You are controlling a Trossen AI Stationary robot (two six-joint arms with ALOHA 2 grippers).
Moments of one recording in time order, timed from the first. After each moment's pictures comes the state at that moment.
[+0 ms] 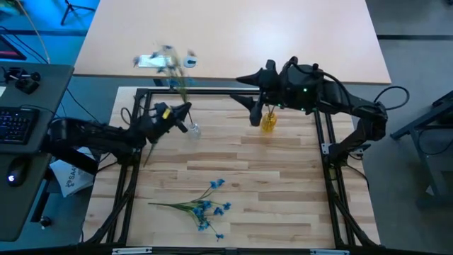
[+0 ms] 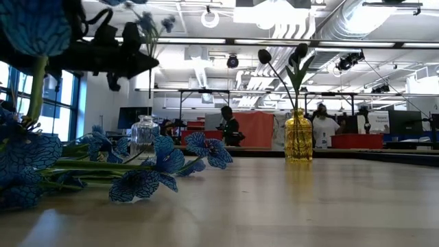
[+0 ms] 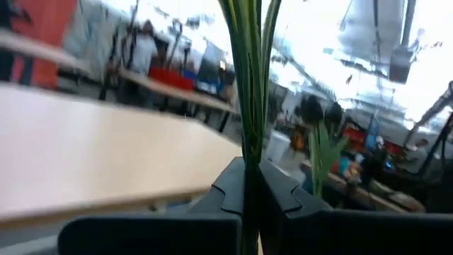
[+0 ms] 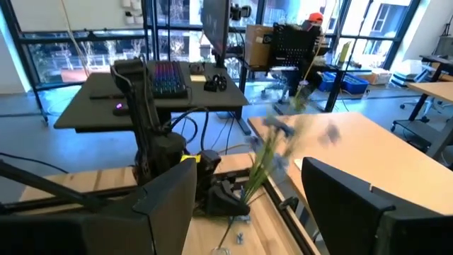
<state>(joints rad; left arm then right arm) 0.32 1.18 0.15 1.24 -0.41 -0.29 -0.02 1.56 2.01 -0.60 0.28 -0.05</state>
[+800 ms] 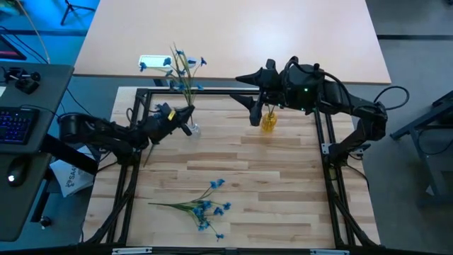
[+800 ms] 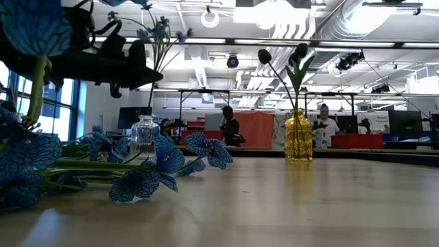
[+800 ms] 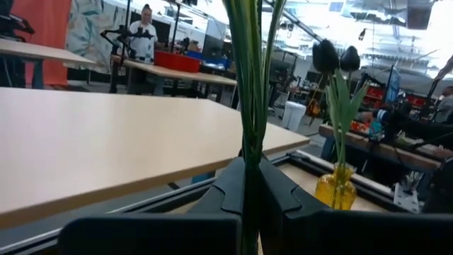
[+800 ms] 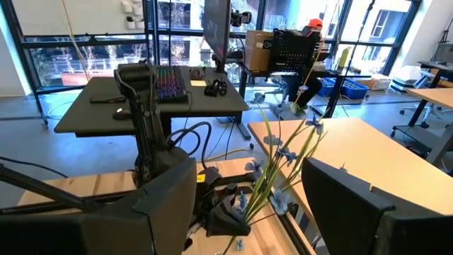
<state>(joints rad) 0.31 1.31 0.15 1.28 -0.41 -0.18 -0.01 1.57 2.01 -0.59 0.28 -0.06</state>
